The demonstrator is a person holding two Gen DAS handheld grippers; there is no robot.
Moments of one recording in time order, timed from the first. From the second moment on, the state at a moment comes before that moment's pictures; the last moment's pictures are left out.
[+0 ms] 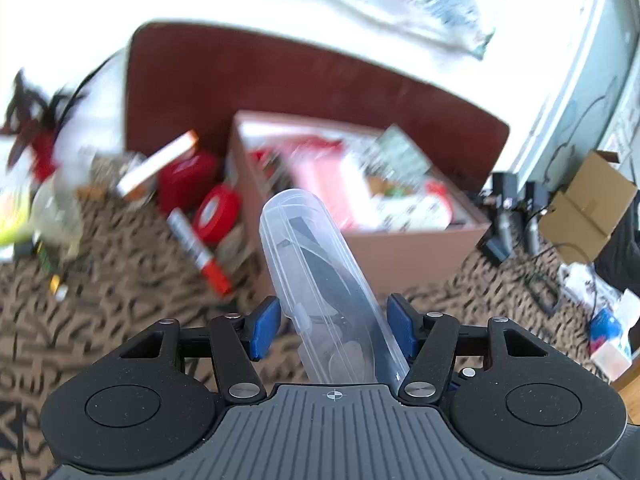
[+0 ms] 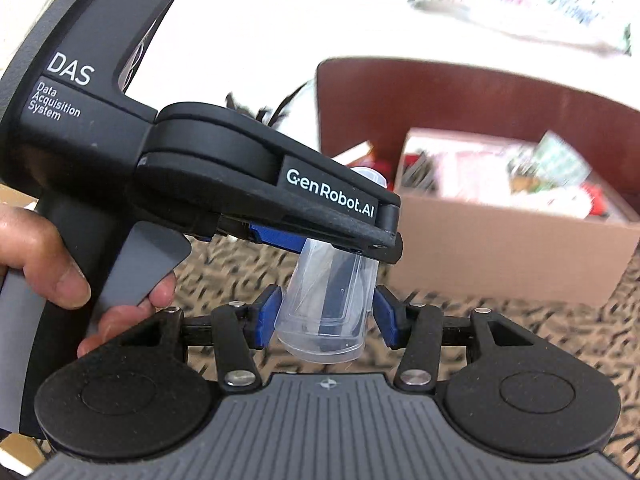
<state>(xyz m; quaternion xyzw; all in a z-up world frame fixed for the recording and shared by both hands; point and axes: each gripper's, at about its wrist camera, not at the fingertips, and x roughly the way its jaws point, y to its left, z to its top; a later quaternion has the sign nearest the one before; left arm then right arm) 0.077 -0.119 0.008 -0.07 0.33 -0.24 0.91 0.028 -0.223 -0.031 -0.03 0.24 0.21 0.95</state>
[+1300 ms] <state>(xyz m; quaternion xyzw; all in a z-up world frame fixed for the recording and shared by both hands) 0.272 -0.251 -0.015 -0.06 0.33 -0.30 0.89 0.213 -0.323 -0.032 -0.05 0.25 0.12 0.96</state>
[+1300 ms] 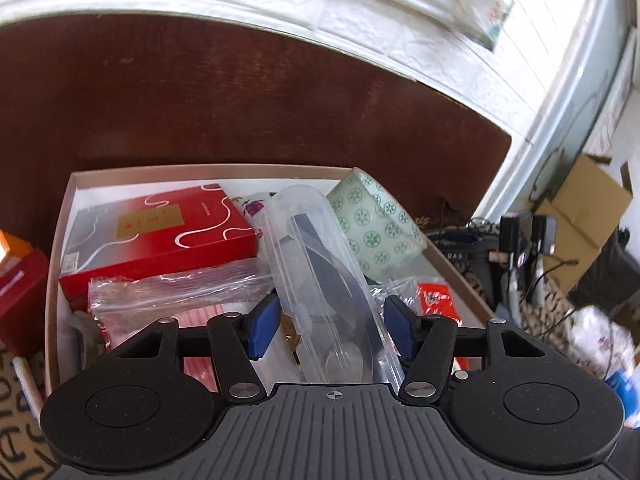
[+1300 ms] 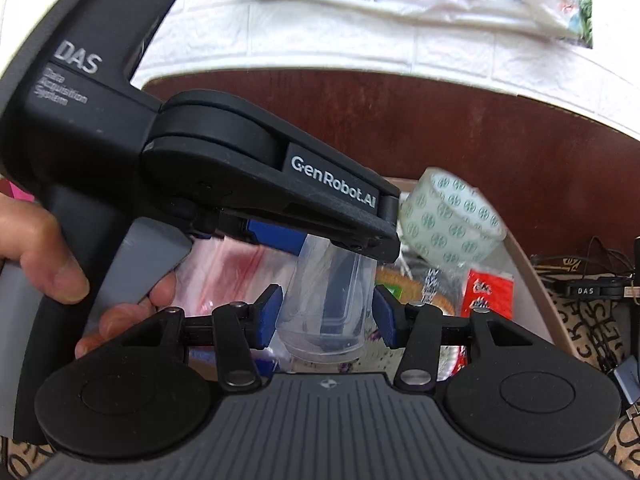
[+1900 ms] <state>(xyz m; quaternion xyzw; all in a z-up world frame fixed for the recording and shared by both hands) 0.257 -0.253 -0.018 -0.04 0.33 -0.32 0.89 0.209 -0.318 -0.033 -0.06 0.26 0.10 0.96</state>
